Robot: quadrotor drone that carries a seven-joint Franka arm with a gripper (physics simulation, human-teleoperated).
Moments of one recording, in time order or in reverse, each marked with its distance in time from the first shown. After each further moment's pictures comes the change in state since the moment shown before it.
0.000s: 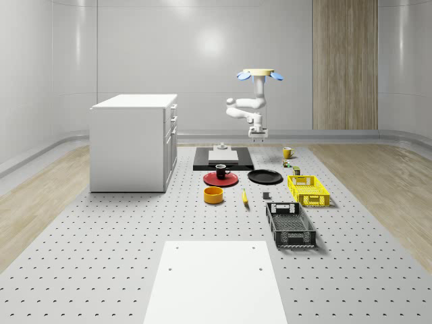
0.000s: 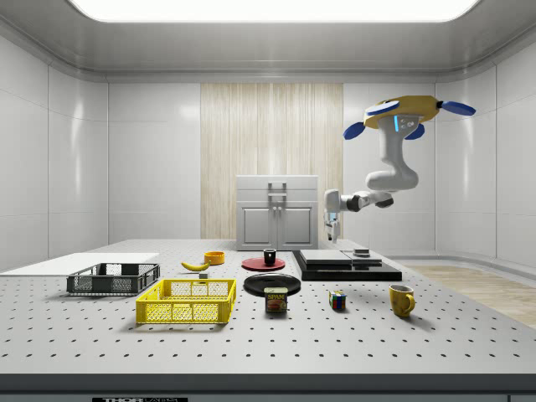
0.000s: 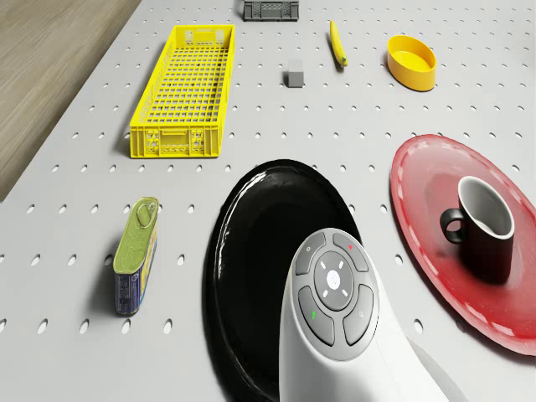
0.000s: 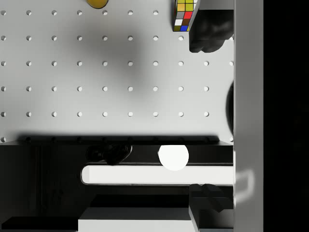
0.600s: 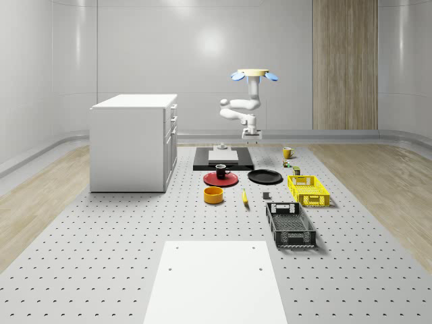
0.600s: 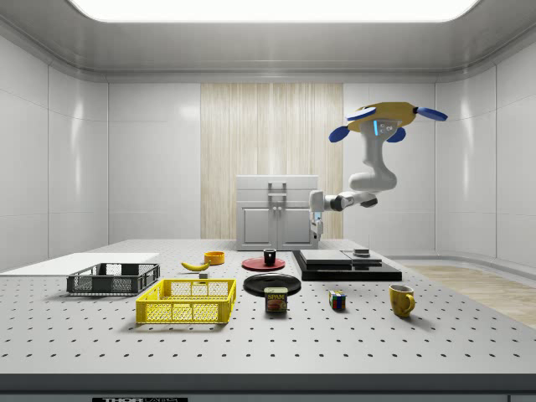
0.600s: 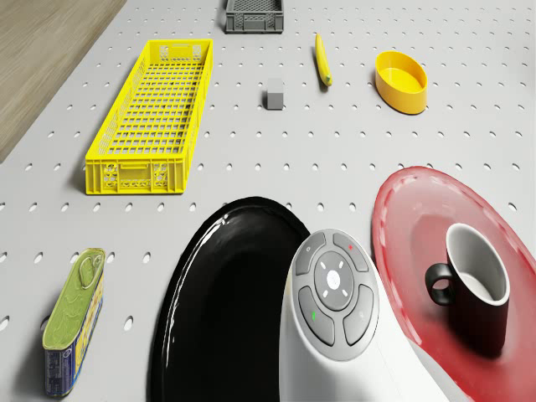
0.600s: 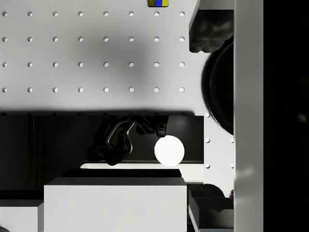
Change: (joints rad) arm -0.001 -0.001 0.000 0.000 0.000 0.001 0.000
